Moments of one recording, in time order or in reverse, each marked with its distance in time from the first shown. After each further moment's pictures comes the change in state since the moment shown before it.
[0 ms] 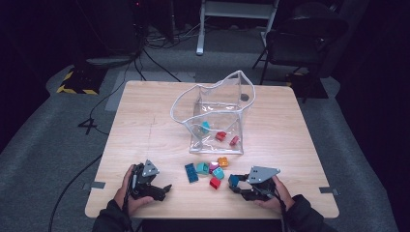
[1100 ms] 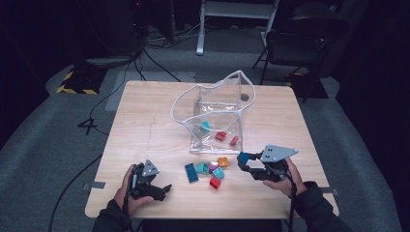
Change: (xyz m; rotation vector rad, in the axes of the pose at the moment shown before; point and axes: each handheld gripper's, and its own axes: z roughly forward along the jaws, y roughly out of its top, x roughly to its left) left arm 0.000 0.000 0.000 0.001 0.000 -0.001; right arm -0.036 0.047 -0.045 -0.092 -0.104 0.015
